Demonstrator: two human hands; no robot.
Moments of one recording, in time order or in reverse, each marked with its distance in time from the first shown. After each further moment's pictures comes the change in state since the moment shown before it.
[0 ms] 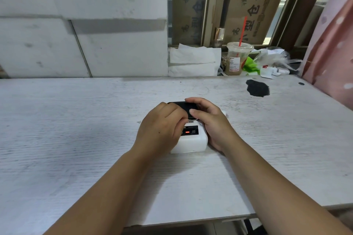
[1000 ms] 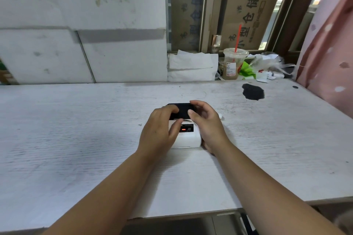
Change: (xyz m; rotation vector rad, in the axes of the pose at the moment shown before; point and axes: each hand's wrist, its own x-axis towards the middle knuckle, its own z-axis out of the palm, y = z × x) left_hand -0.008 -0.001 0.014 -0.195 0.075 -0.274; right_hand -0.002 0.007 0.005 -0.017 0.178 -0.052
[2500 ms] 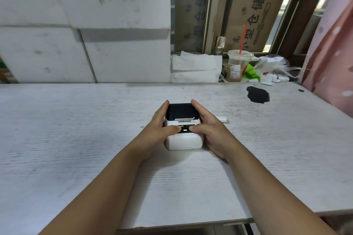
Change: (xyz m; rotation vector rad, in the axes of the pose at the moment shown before) left_hand 0.012 -0.020 -0.017 -0.735 -0.425 -0.533; right_hand 0.004 0.000 -0.012 -0.053 -0.311 0.146
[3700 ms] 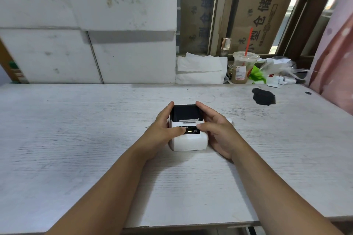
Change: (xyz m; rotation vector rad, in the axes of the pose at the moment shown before) left_hand 0.001 -0.003 0.000 -0.024 0.026 0.025; right_hand -0.002 -0.007 -0.002 0.120 0.023 0.008
